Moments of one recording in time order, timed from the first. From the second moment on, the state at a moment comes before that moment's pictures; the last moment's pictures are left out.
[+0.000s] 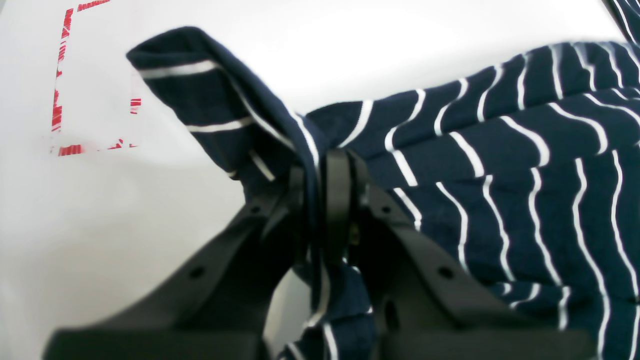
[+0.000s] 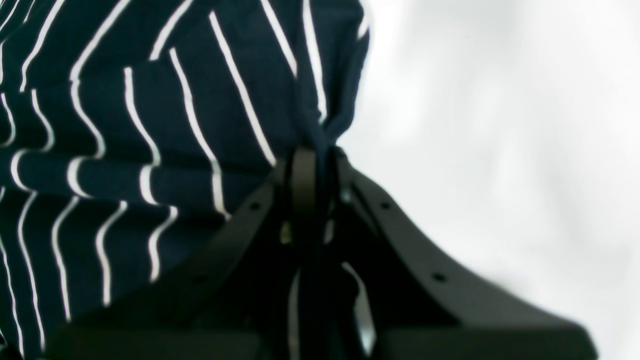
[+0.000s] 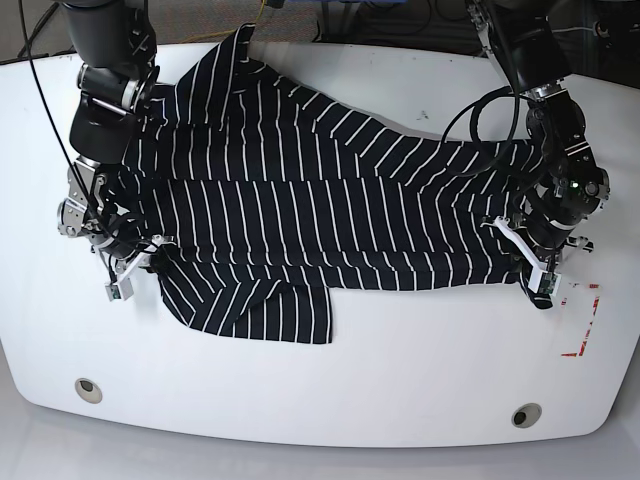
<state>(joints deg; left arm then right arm) -7.4 -7.5 -23.9 91.7 -3.3 -33.7 46.5 25.1 18.8 22.7 41.1 6.1 40.4 -30.6</state>
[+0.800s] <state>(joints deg) -7.6 -13.1 -24.2 91.4 -2.4 -33.4 46.6 24.8 21.5 22.9 41.0 5.2 39.7 -30.9</state>
